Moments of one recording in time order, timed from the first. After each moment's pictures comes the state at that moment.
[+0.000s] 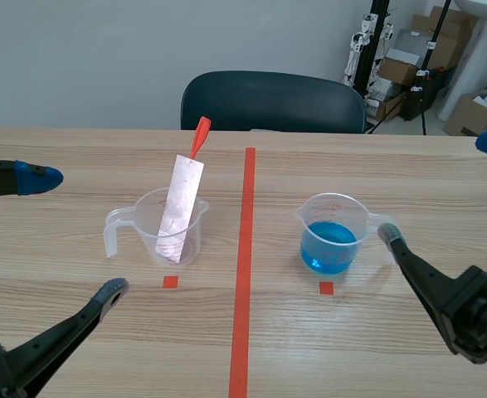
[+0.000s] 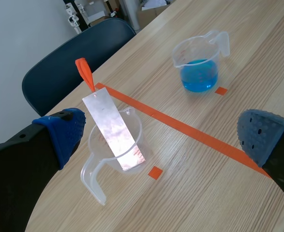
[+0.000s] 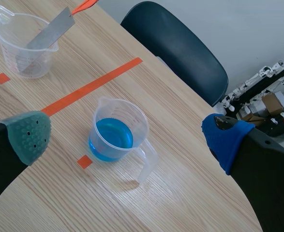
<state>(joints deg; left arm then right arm) 47.0 -56.6 5.0 117.7 -9.8 -5.6 -27.2 -52.2 28.1 15.8 128.5 -2.9 19.3 10.1</state>
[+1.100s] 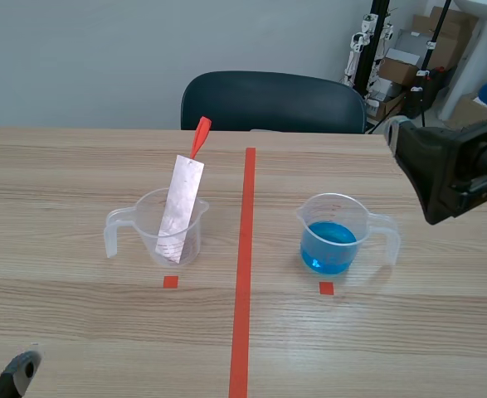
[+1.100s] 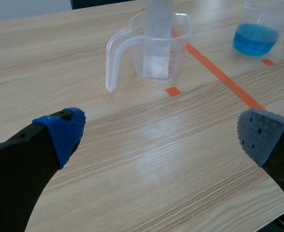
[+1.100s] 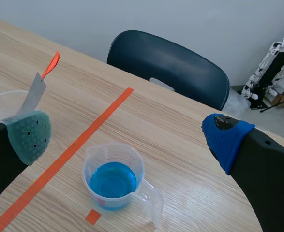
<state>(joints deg) 47.0 -40.7 5.0 83.2 -18.8 -17.4 -50.0 -31.5 28.1 15.8 120.7 25.9 23.4 -5.2</state>
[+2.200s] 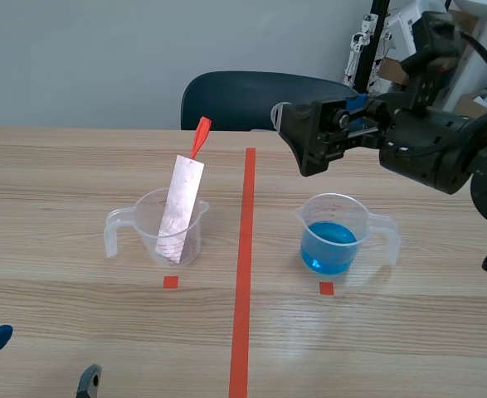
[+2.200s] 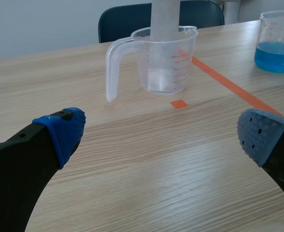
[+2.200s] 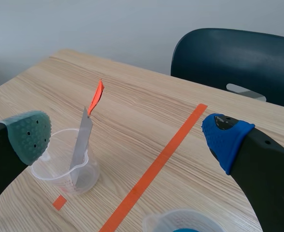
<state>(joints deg) 30.5 -16.4 2.1 55.7 4.4 -11.4 -73.6 1.2 24.3 -10.7 93.5 35.8 25.4 -8.3</state>
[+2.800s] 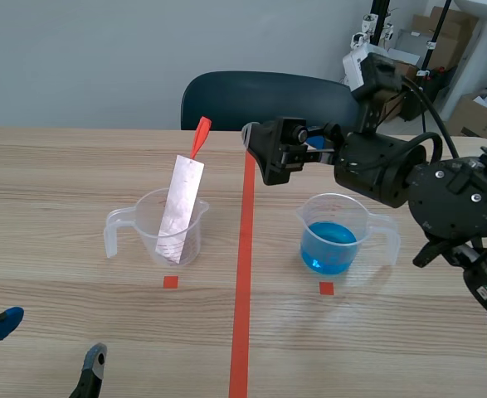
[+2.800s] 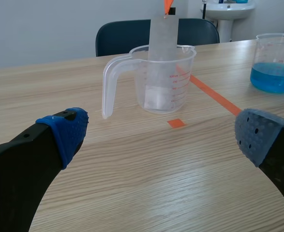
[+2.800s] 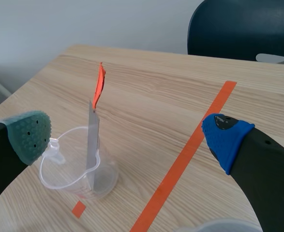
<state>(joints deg) 28.1 -15.3 1.6 55.6 5.6 -14.4 -74.6 6.8 15.0 -11.7 80.5 35.6 28.3 -10.0</state>
